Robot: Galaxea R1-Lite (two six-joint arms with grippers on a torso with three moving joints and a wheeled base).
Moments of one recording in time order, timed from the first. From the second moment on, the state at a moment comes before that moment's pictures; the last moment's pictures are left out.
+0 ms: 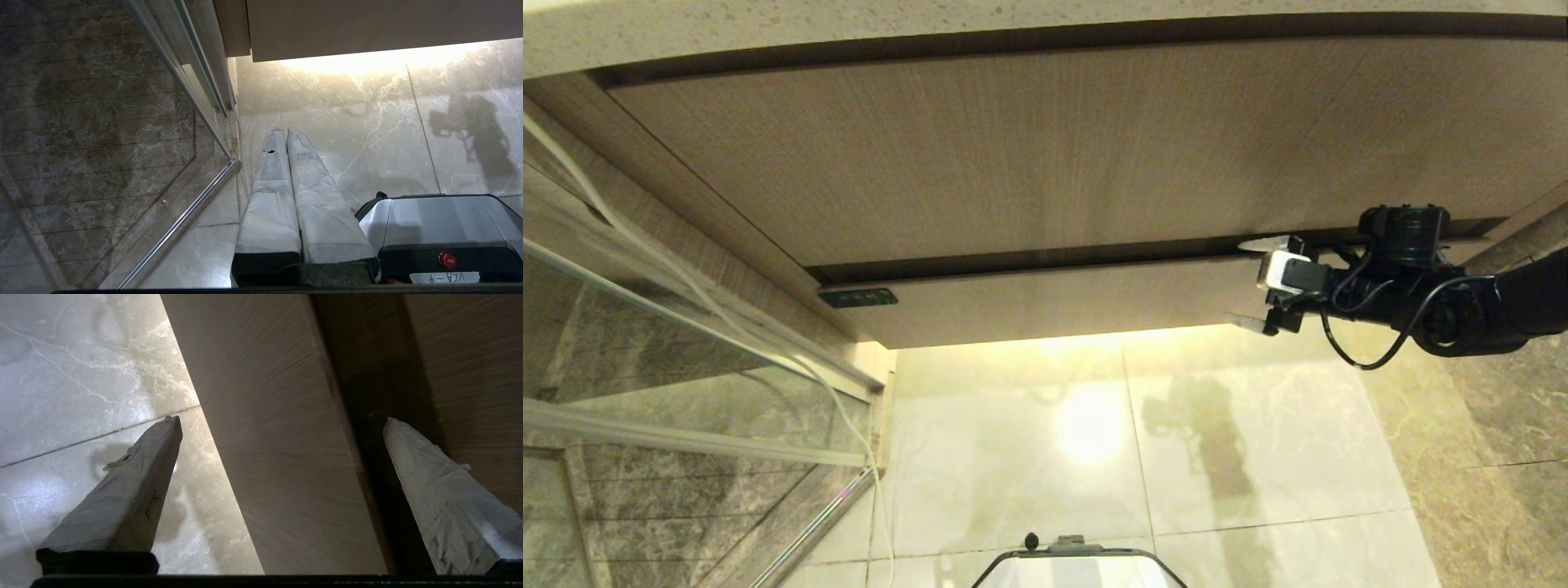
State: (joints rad) left arm 0.00 0.00 0.00 0.00 0.00 0.01; right arm 0.02 2.07 -1.27 -0.55 0.59 -1.22
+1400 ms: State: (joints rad) left arm 0.00 0.00 0.00 0.00 0.00 0.01; right arm 0.00 2.09 -1.24 -0.31 0.43 -1.20
